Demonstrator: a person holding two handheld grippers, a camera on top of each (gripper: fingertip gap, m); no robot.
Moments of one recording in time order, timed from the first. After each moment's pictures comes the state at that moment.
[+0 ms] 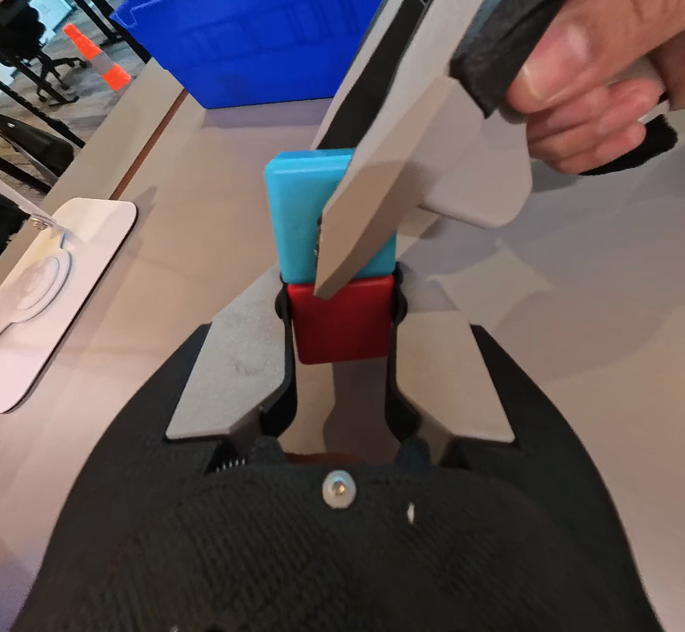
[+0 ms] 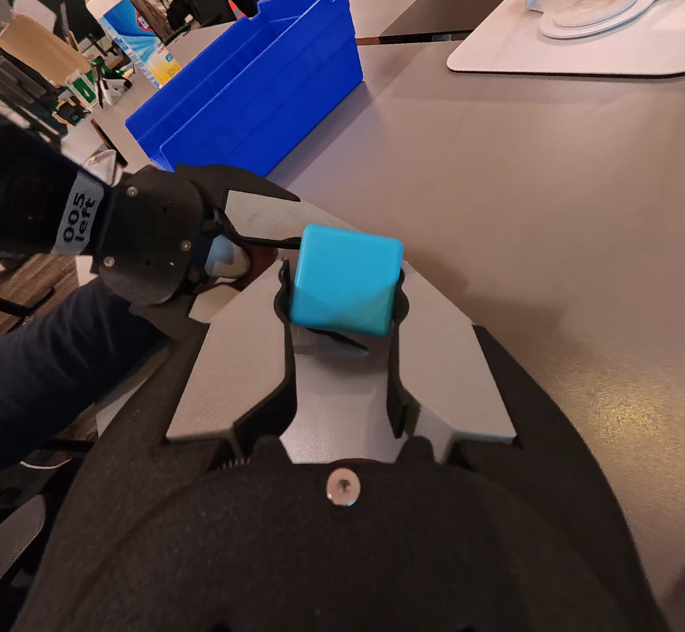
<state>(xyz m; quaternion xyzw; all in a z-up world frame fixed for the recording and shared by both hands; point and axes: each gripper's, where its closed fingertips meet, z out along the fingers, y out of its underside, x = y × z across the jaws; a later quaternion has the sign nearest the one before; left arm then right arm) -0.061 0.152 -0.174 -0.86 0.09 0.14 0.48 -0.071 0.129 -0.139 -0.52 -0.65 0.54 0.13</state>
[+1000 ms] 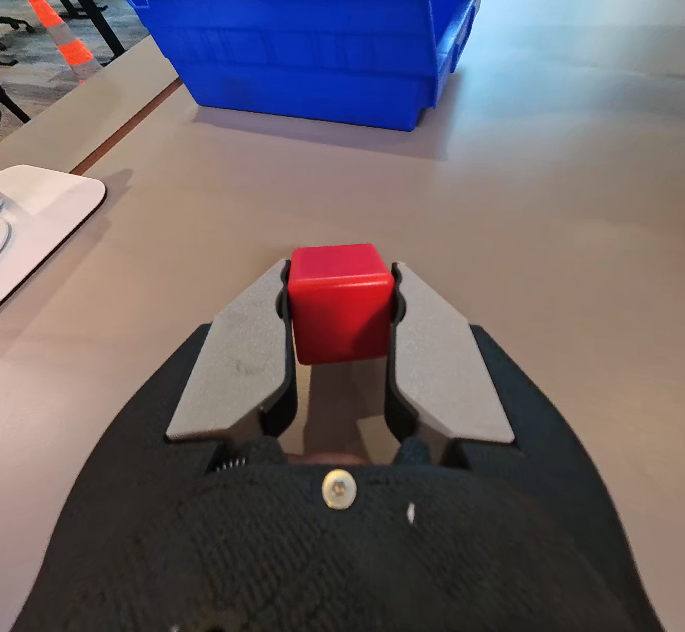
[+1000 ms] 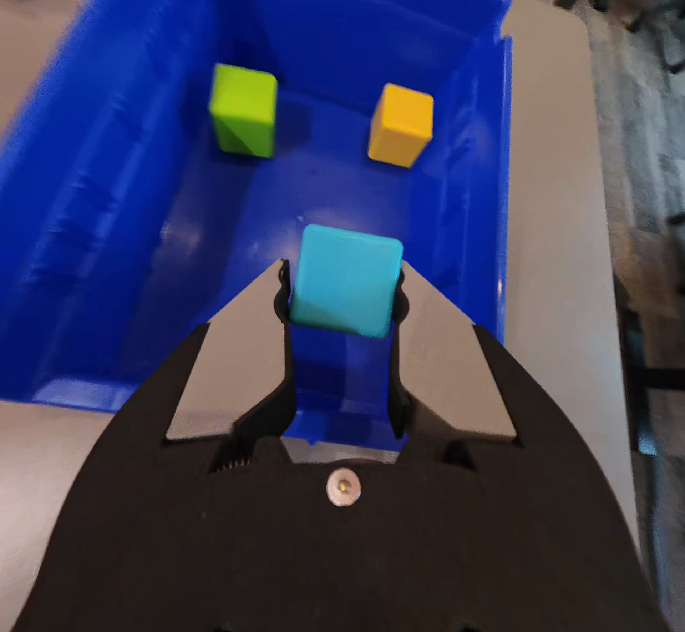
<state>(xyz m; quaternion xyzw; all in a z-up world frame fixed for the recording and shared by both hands) -0.066 0.150 -0.165 -0.85 0.03 0.05 0.52 -0.034 0.464 -0.136 -0.69 -0.61 0.17 0.36</state>
